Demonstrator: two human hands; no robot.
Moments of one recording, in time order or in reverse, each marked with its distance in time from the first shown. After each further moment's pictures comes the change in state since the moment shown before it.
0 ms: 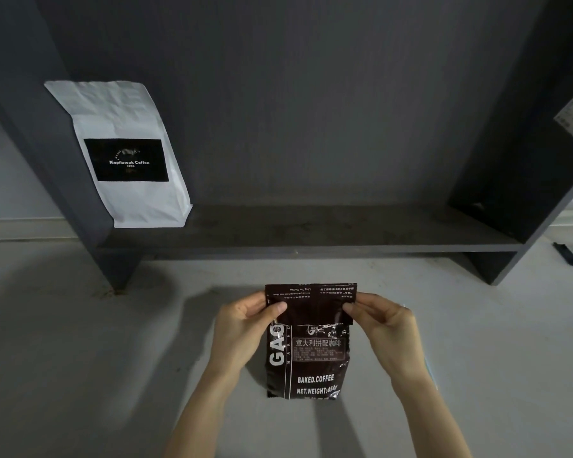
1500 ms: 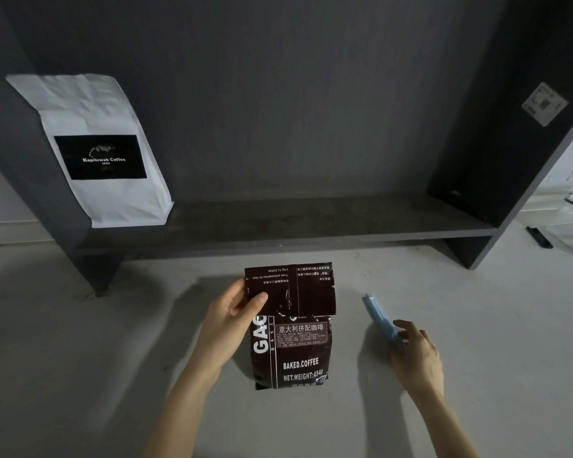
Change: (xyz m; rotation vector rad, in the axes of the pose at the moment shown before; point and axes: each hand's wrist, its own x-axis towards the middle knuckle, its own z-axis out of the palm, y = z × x) left_hand -0.002 0.001 0.000 -0.042 -0.102 -0.020; right_hand -0.013 0.077 -0.059 -0.776 0.235 0.306
